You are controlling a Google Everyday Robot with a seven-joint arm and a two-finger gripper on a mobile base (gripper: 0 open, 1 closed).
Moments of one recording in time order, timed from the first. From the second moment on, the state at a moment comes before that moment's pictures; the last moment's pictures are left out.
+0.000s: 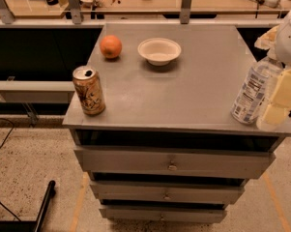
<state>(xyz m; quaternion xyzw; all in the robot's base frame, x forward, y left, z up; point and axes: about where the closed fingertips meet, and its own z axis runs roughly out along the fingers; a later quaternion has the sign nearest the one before) 0.441 -0.216 0.978 -0.60 0.78 -0.04 0.16</state>
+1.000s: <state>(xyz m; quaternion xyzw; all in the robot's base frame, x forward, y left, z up) 0.490 -0.224 0.994 -0.58 0.79 -0.03 0.19</state>
